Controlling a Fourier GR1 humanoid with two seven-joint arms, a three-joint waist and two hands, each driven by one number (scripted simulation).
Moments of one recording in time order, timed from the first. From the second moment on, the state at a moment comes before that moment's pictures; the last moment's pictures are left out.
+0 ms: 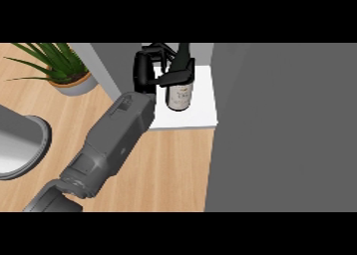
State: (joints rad) left arm -1.06 0.00 -0.14 -0.36 0.46 0.51 -0.67; right arm -0.07 -0.04 0.02 -2.46 -0.13 0.17 0.63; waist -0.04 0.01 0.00
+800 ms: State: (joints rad) left arm -1.12 0.00 0.01 -0.22 0.55 0.40 -0.73; right arm -0.08 -0.02 0.05 -2.45 -0.13 0.18 0.60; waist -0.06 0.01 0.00
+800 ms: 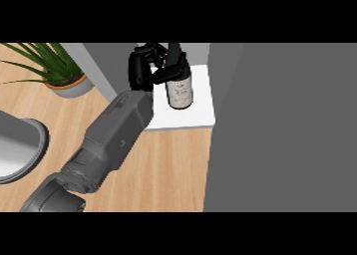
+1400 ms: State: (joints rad) left arm -1.16 0.01 0.02 -0.12 0.53 0.44 -0.75; right arm -0.09 -0.01 0.07 -2.44 -0.13 0.17 0.62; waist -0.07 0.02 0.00
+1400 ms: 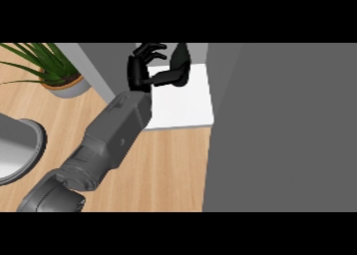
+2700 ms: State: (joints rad) left arm -1.09 0.00 0.02 -0.10 0.47 0.46 -0.85; right arm -0.09 -0.01 0.08 -2.44 -0.13 0.18 0.59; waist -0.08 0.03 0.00
